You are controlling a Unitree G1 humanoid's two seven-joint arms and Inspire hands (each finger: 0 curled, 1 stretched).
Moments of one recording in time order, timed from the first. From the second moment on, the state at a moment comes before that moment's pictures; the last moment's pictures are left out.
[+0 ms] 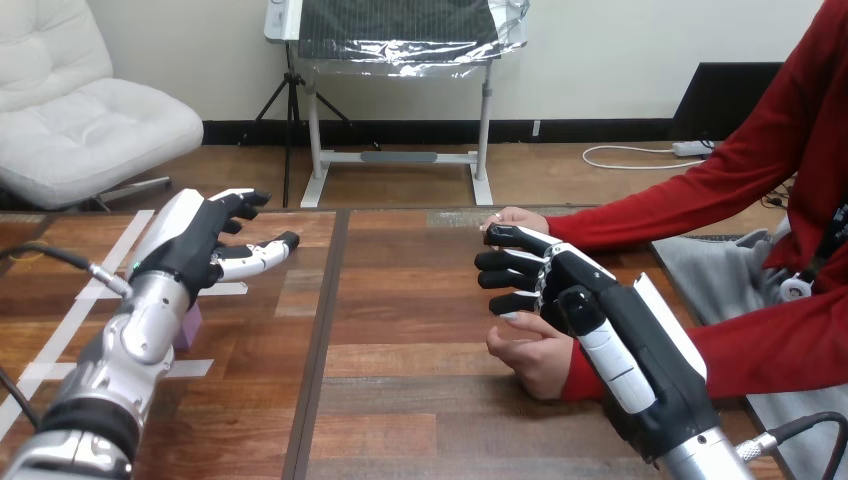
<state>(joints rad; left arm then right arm) -0.72 0.43 -0.11 1.18 0.44 -0.29 0.04 0.18 -0.20 0.06 -0.08 0.14 -0.37 0.36</state>
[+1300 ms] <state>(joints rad) -0.82 0.45 -0.24 1.28 0.56 -0.06 0.14 0.18 -0.20 0.06 -0.08 0.14 -0.37 0.36</state>
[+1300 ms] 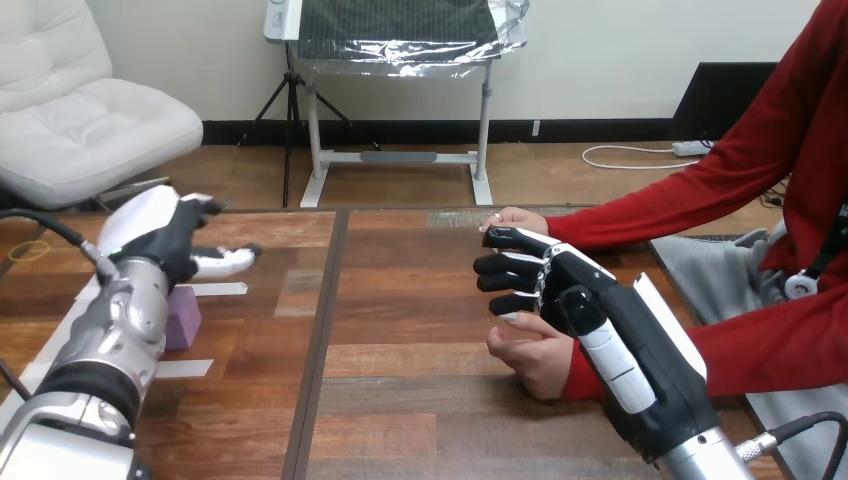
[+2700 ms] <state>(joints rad) -0.83 0.44 -0.30 1.31 0.56 0.12 0.19 0.18 -0.20 0.06 -0.11 0.13 -0.37 0.36</state>
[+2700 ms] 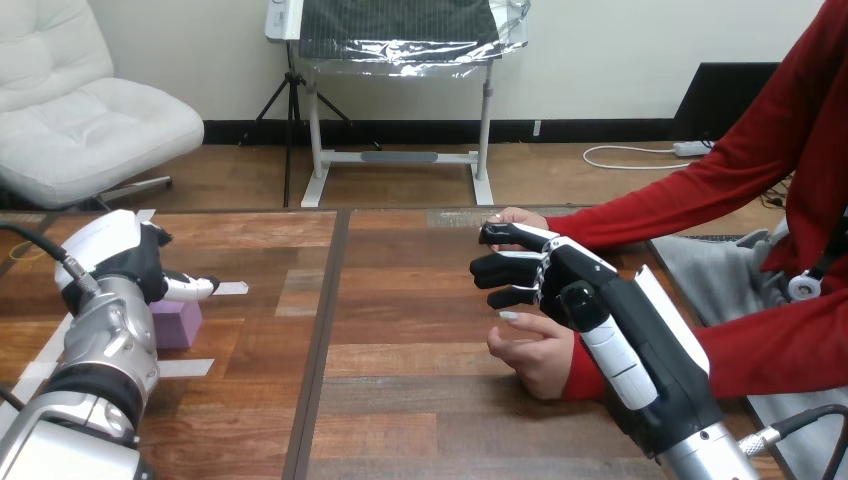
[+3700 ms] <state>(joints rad) -0.83 0.42 -0.30 1.31 0.56 0.15 0.17 0.19 -0.20 0.06 -0.13 0.13 -0.37 0.36</state>
